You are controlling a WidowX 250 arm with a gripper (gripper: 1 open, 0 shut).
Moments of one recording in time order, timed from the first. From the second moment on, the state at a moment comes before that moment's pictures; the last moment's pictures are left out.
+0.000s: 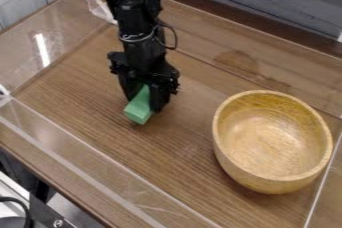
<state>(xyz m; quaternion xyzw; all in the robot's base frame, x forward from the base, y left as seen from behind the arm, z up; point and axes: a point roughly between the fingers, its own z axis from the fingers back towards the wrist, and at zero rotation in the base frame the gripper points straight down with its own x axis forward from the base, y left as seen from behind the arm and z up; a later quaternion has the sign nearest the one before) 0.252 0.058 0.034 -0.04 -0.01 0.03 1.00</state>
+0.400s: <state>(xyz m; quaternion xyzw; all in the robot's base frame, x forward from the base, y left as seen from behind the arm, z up) 0.249 0.057 0.032 -0.05 0.00 0.04 1.00</state>
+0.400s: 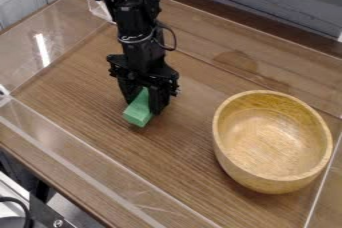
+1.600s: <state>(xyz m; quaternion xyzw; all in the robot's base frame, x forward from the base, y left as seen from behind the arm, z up) 0.242 0.053 0.029 -0.07 0.03 0.03 1.00</state>
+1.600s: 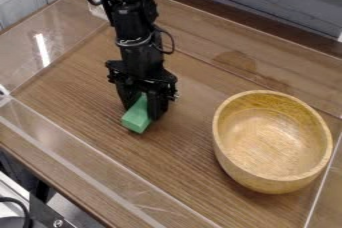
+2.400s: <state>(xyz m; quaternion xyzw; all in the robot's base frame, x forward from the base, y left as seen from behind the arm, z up) 0.245 0.054 0.030 -0.08 0.03 0.04 1.00</state>
